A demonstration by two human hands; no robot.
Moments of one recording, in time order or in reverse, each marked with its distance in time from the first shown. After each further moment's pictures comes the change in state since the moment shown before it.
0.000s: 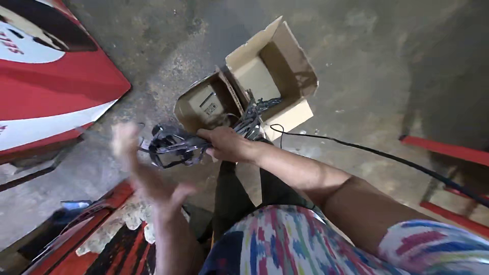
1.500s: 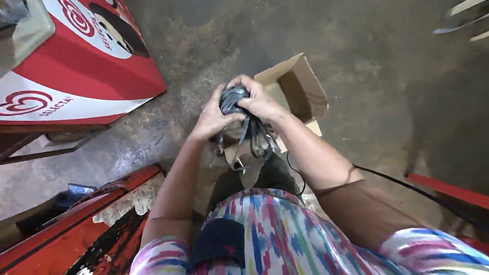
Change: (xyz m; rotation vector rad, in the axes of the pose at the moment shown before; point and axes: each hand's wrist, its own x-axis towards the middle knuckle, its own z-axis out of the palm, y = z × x) left_hand 0.064 -0.008 0.008 -0.089 -0.419 -0.400; right_hand 0.025 -0.065 -0.046 0.438 0.289 -0.127
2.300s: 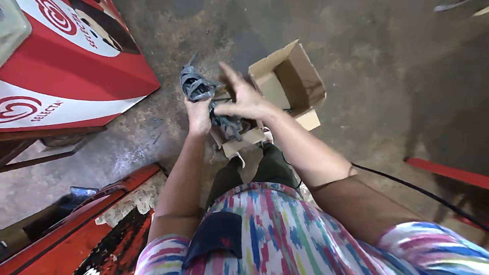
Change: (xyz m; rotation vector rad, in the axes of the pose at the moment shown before) left_hand 0.013 -0.011 0.028 -0.844 0.589 -0.189; right_hand -0.003 0.007 0.006 -0.166 -0.036 0.017
